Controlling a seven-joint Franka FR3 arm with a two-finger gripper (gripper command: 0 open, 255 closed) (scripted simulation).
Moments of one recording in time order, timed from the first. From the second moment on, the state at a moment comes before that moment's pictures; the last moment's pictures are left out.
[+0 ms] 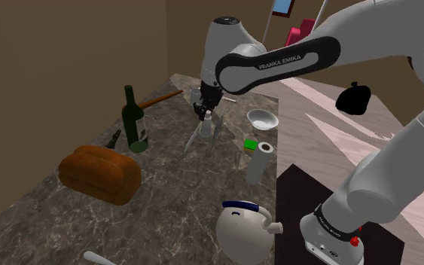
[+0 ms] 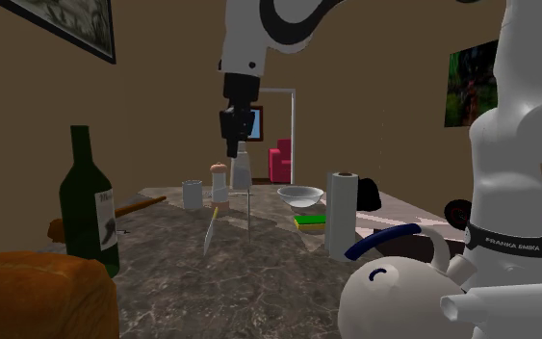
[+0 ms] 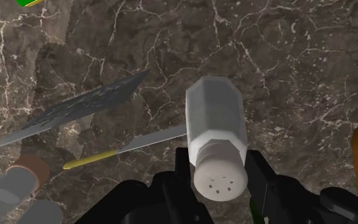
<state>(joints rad) 0.04 -0.05 0.28 -2.11 -0.11 2.20 0.24</state>
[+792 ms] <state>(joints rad) 0.00 0.38 0.22 -1.55 -0.20 2.06 0.14</state>
